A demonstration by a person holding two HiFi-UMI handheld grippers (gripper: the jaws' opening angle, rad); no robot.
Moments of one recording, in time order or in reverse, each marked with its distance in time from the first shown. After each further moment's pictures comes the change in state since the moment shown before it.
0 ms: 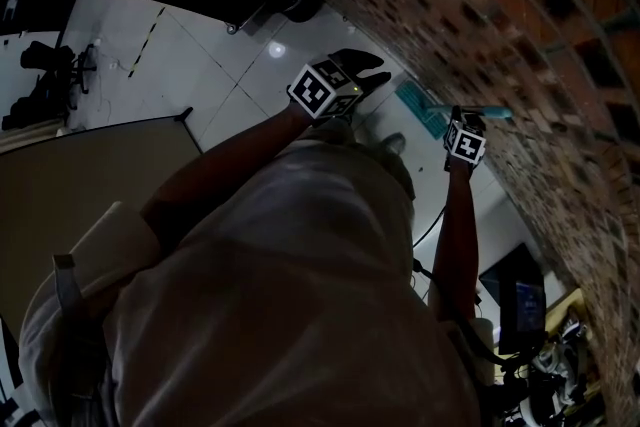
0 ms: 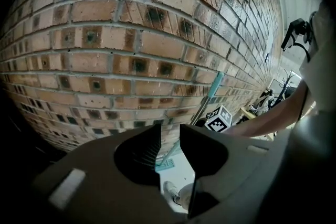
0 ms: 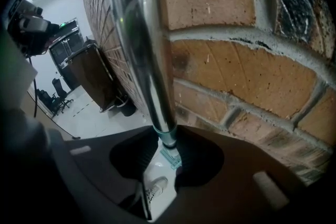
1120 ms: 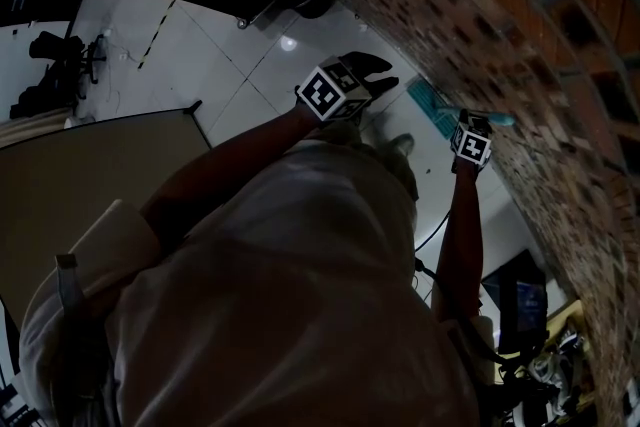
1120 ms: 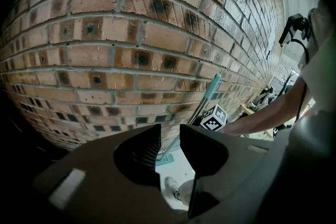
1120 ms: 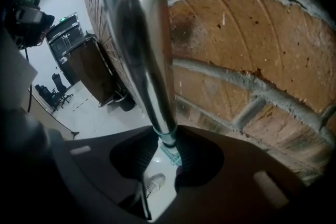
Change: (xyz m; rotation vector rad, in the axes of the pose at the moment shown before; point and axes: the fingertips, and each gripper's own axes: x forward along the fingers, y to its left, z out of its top) left arm 0.007 0.011 -0.010 0.006 0.051 0.006; right arm 0.032 -0.005 -0.012 -0.025 0.047 -0.001
